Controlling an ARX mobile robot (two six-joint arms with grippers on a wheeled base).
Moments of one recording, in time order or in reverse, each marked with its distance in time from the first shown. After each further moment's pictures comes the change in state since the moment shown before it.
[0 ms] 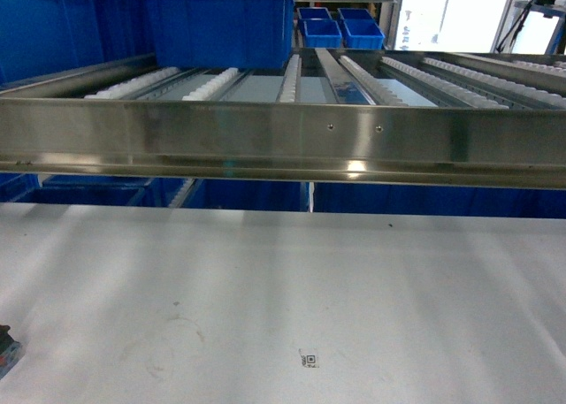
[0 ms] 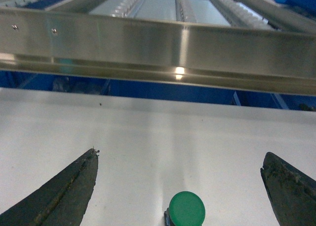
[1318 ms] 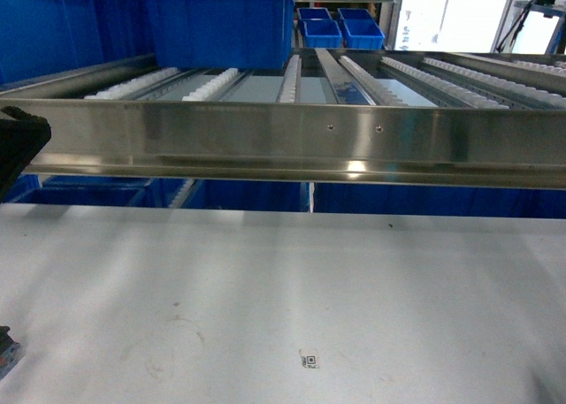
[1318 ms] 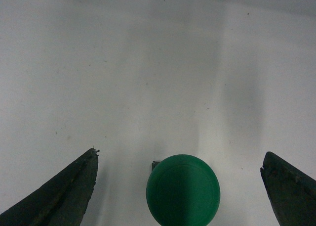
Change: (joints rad) left arm -0.149 0.106 0.134 -0.118 -0.058 0.029; right arm -0.144 0.584 0.350 -0.308 -0.195 -0.200
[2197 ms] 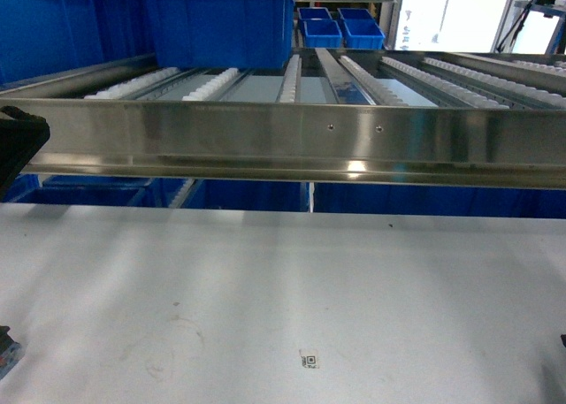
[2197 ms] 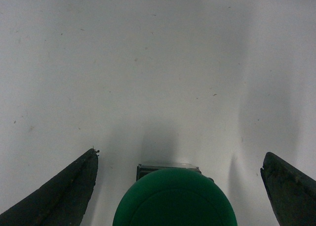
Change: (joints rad) left arm 0.000 0.000 0.000 0.000 0.000 0.000; right arm -0.019 0.189 0.039 0.076 -0.003 -0.052
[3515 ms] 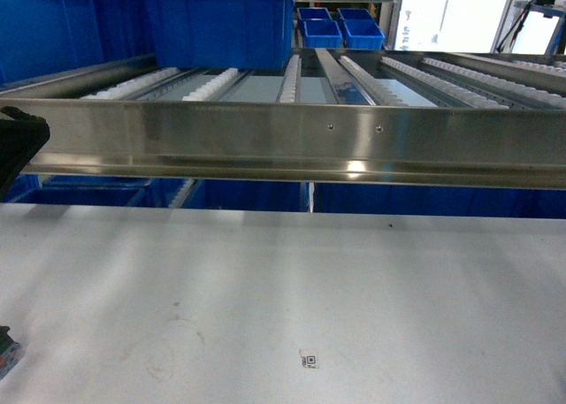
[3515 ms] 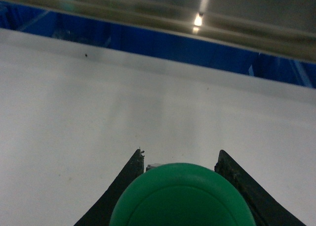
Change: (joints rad) left arm 0.000 0.000 0.000 0.000 0.000 0.000; right arm -0.002 -0.335 -0.281 0.372 -0.023 0.076
